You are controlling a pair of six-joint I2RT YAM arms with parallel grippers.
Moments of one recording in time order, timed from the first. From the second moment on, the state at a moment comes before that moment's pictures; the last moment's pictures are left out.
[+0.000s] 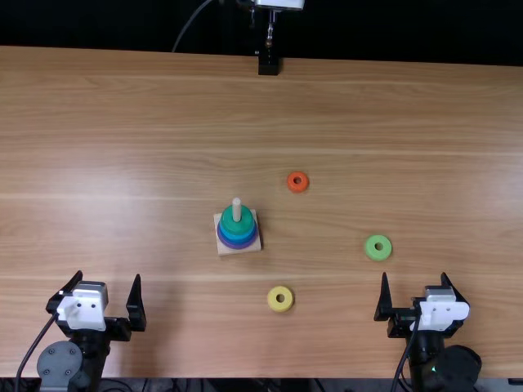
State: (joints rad) left arm -0.02 0.01 0.10 -0.37 0.06 -0.06; right arm -0.07 0.01 0.08 -0.27 -0.03 -0.16
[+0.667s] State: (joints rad) left arm -0.02 0.01 0.10 -0.37 0.06 -0.06; right arm -0.07 0.01 0.05 -0.03 -0.02 -0.16
